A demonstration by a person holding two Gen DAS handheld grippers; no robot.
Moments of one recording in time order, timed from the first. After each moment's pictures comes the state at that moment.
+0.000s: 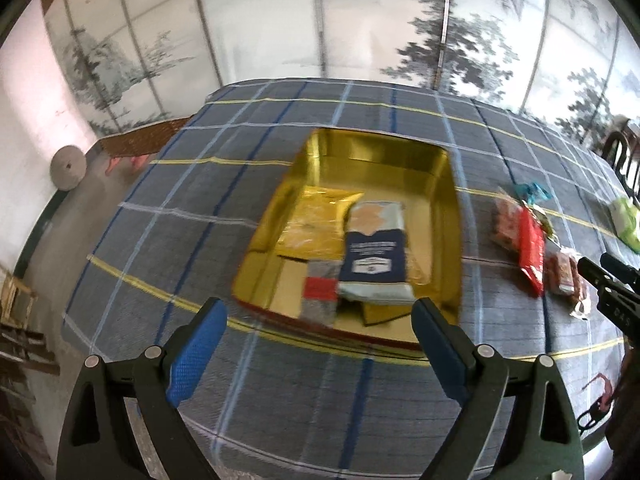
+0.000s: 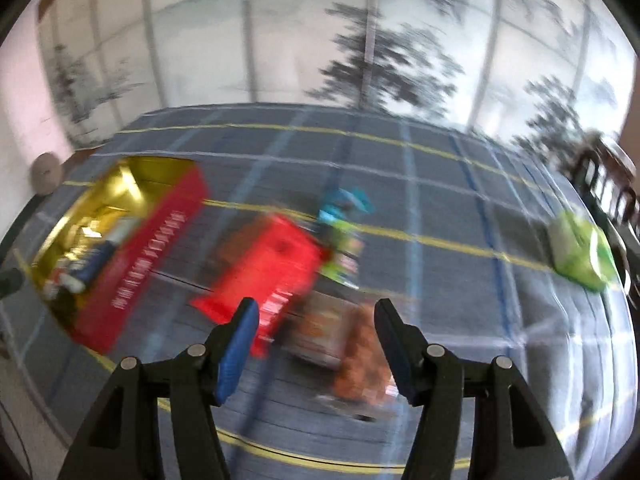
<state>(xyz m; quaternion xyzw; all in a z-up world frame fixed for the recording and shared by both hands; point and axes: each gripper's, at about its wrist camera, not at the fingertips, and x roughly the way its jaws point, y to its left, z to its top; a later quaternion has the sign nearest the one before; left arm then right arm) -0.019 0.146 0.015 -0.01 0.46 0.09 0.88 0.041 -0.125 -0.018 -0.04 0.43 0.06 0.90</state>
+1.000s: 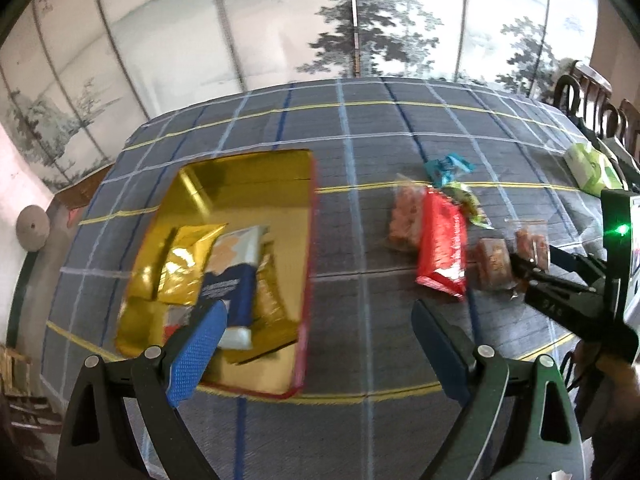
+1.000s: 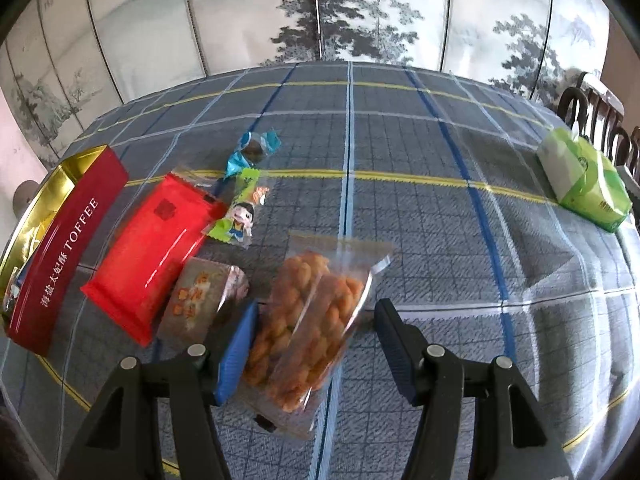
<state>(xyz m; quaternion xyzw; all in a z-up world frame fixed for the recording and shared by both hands) 0.024 0.034 0.007 0.06 0.47 -0.01 0.88 0.066 -0.185 -0.076 0.02 0.47 0.03 0.88</state>
